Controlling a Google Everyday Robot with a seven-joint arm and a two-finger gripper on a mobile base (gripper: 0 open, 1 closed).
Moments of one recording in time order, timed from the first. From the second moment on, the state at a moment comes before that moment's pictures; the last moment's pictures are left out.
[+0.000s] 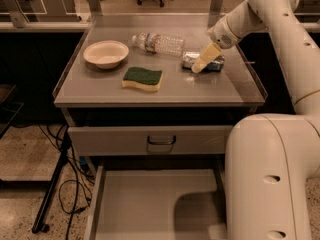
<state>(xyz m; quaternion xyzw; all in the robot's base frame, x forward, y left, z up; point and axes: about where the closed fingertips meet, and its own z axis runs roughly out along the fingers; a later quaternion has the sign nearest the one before) 0.793 -0.150 0.848 -0.55 0.76 0.11 0.33</state>
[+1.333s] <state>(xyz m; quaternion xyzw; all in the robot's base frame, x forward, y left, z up) 0.793 -0.150 0.847 -0.55 0.76 0.11 0.33</state>
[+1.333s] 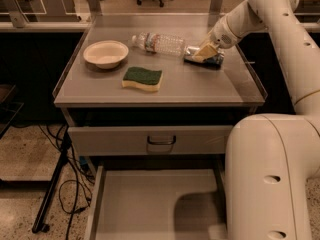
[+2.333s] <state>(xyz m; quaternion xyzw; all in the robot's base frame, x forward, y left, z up) 0.794 -0.137 0.847 -0.56 0.75 0.11 0.33</state>
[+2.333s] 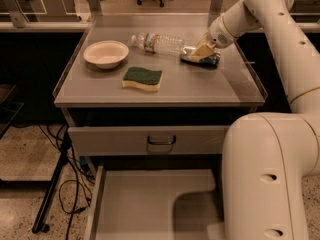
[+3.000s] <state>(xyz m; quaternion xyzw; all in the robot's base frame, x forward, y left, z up) 0.757 -0.146 0.897 -0.56 0.74 0.08 0.36</state>
